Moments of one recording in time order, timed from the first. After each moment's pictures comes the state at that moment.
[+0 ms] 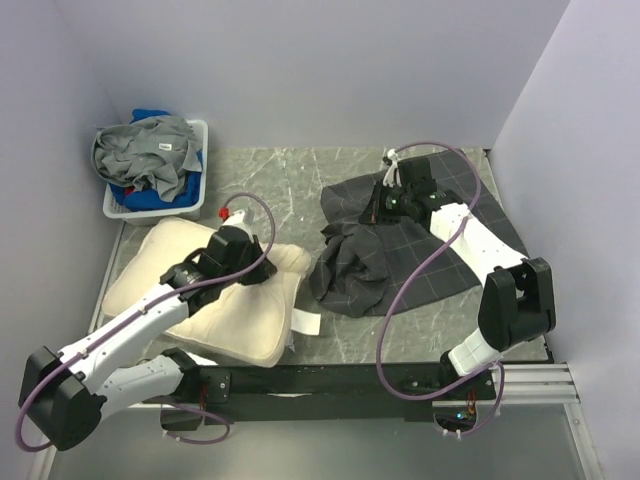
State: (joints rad) left arm -0.64 1.01 0.73 -0.39 -0.06 -0.75; right arm 0.31 1.56 1.23 -0.43 -0.36 0.40
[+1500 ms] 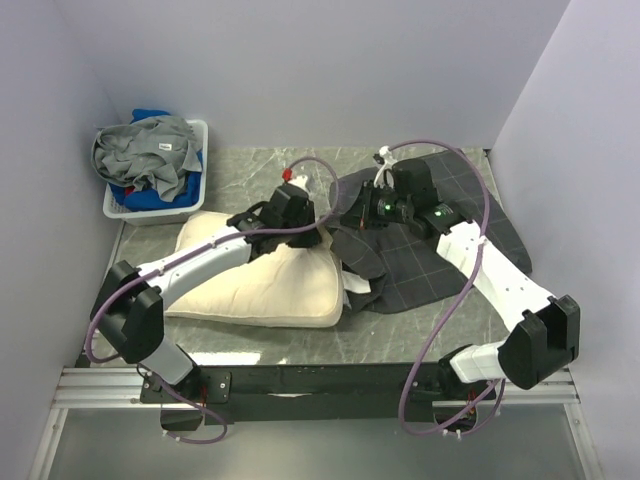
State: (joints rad) left arm -0.75 1.55 1.19 -0.35 -0.05 -0.64; right arm 0.45 1.35 1.20 -0.42 -0.41 0.54
